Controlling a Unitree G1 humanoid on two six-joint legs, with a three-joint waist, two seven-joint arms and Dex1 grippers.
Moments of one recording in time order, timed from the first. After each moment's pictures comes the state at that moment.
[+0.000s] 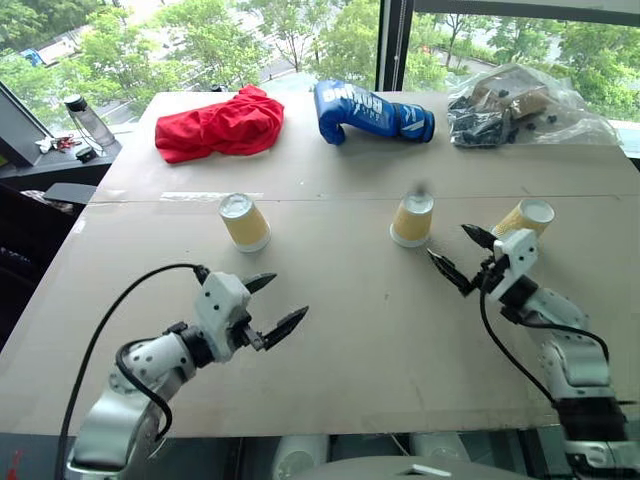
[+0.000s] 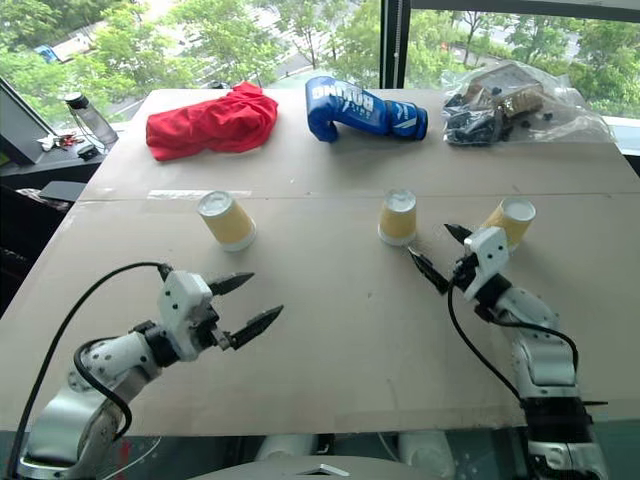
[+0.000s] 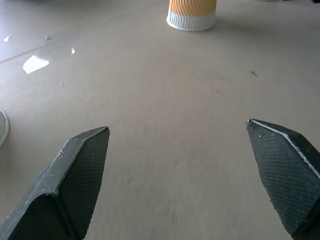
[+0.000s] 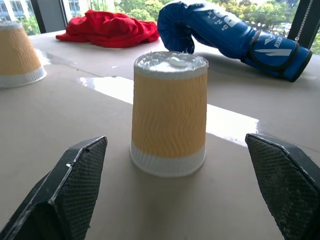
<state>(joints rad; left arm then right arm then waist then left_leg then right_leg) 0.18 0.67 0.18 -0.48 -0.51 0.32 -0.79 -0.22 -0.30 -0.05 0.01 0.29 0.05 0.61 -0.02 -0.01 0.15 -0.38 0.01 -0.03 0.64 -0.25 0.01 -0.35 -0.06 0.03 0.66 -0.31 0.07</state>
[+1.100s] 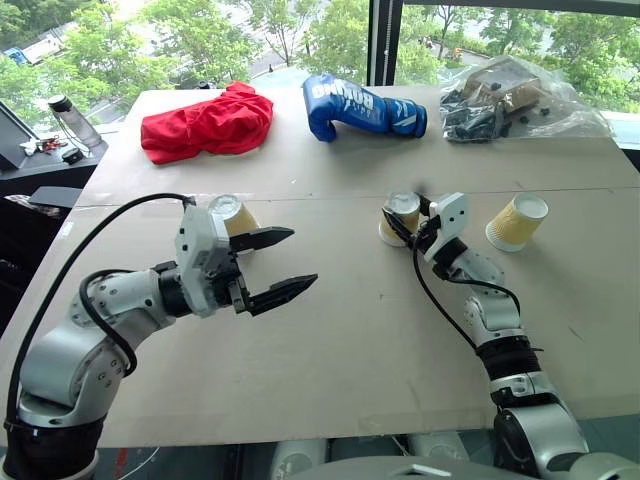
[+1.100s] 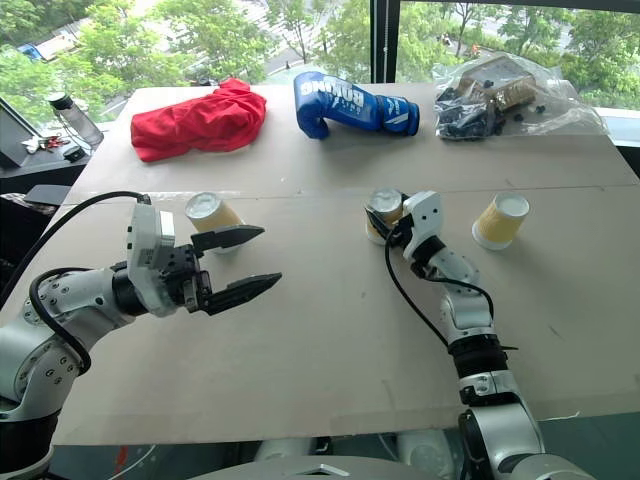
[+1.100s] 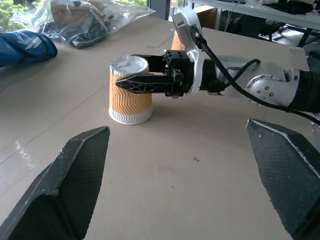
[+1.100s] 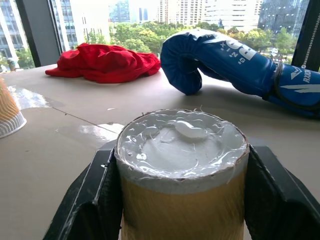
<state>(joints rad) -0.03 0.81 0.26 -0.53 -0.79 0.52 -0.91 -0.45 -0.11 0.07 0.27 0.17 -0.10 0.57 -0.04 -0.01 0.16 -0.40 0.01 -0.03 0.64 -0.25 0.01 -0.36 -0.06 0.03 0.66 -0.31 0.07</state>
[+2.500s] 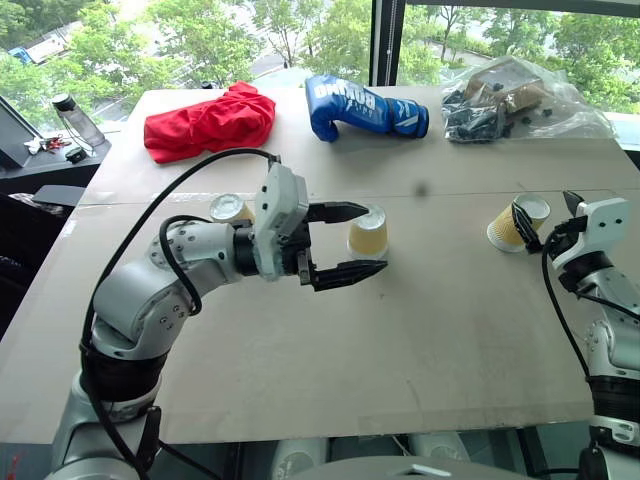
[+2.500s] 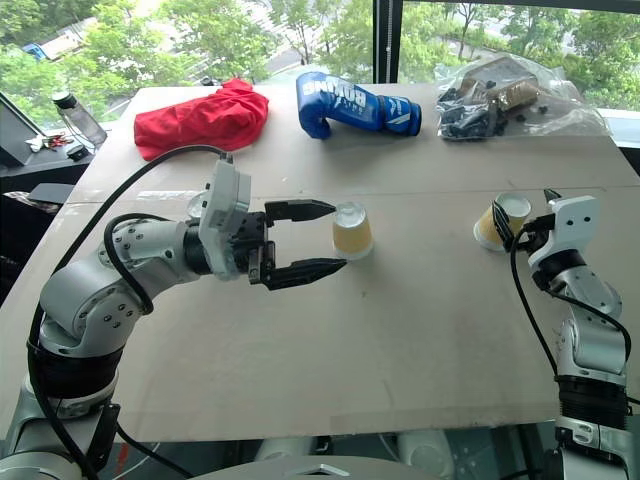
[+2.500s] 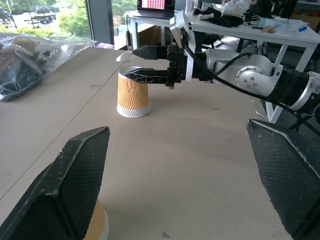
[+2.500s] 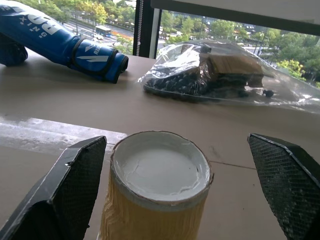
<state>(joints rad) -0.46 0.70 -0.02 -0.52 -0.80 0.71 -0.87 -0.23 -0.41 -0.32 0.06 0.30 0.11 0.39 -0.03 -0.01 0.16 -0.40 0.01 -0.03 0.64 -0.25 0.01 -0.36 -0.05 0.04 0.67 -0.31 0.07</state>
